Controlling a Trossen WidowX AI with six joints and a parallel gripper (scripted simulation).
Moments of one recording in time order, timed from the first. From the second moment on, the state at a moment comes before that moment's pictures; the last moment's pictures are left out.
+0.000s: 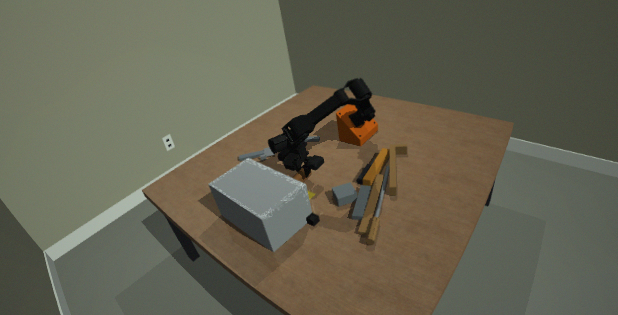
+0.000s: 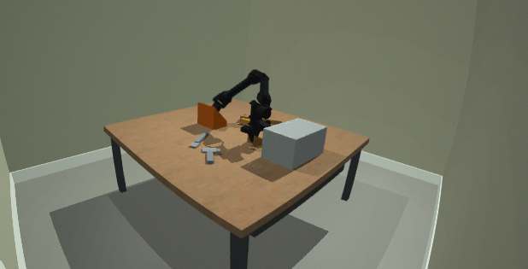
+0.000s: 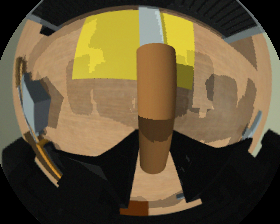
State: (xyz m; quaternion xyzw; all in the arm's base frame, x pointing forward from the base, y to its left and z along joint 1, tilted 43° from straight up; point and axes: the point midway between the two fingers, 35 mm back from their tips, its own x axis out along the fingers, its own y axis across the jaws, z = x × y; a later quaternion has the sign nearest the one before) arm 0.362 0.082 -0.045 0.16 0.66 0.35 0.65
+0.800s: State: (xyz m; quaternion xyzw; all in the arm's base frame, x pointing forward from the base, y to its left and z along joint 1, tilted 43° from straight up) arm 0.339 0.076 -0.048 0.16 0.66 0.35 0.65
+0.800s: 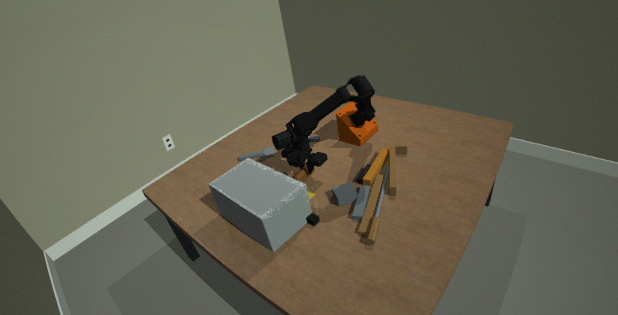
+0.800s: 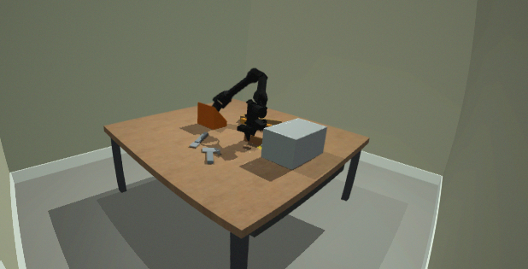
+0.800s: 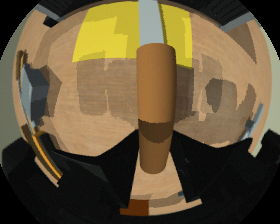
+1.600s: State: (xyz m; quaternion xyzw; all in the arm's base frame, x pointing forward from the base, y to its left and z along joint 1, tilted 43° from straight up) arm 0.315 0.069 -0.050 0.16 0.66 0.35 0.64
